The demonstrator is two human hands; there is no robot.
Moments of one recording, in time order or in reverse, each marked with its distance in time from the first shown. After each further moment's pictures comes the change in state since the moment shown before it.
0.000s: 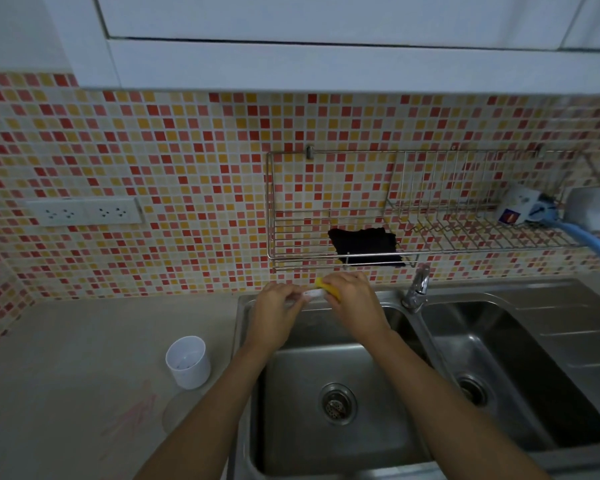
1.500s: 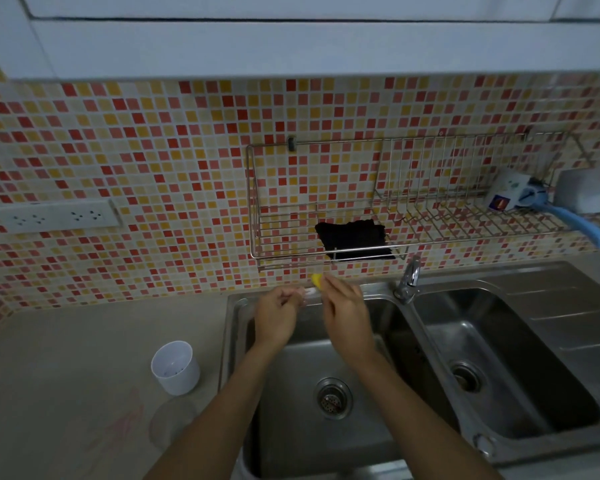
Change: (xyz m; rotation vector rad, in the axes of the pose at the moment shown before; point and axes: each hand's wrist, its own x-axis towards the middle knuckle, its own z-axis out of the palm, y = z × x) left_hand 0.004 0.028 0.028 -0.469 -0.002 -0.459; right_hand -0.027 0.001 0.027 0.120 0.180 0.175
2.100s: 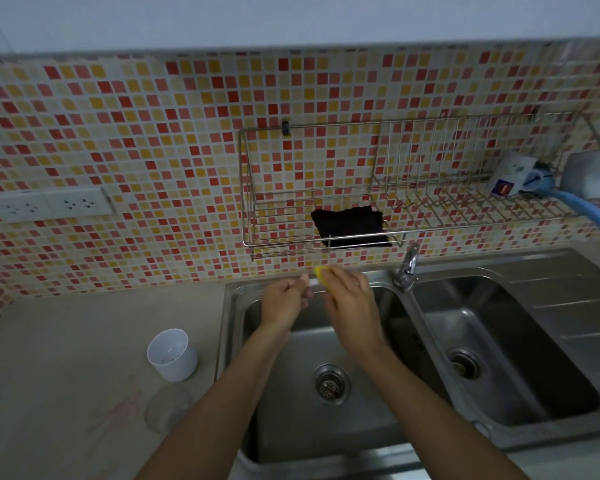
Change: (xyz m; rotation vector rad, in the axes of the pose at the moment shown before) left_hand 0.002 0.004 0.024 -0.210 -0.046 -0.265; right_hand -0.006 0.016 -0.015 -0.116 0.012 -0.094
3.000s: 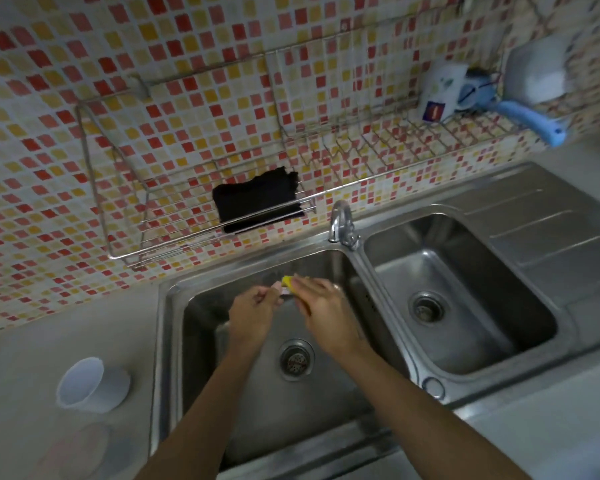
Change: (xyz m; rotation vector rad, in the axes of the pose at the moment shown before) left_hand 0.023 -0.067 0.093 0.455 0.009 0.111; right_hand -0.050 0.120 0.020 0.247 -0.093 0.164
